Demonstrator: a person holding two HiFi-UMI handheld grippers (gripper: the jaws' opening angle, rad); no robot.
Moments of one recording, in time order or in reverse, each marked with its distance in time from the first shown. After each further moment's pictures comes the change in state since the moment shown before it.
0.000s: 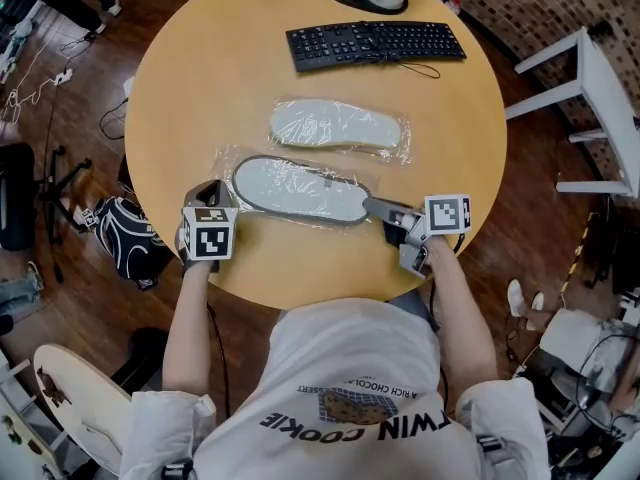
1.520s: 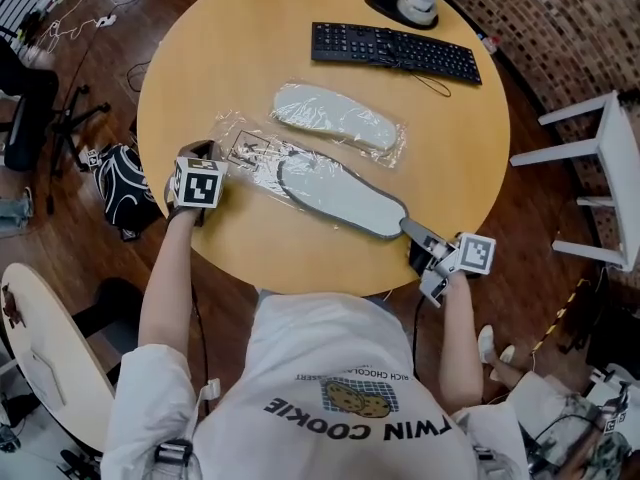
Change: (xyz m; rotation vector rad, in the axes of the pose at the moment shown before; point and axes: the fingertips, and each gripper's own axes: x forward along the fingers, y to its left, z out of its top) left arm 0.000 0.002 -0.002 -0.087 0.013 0.150; right arm -0.129 -0.045 -0.003 0.050 -0.055 0.031
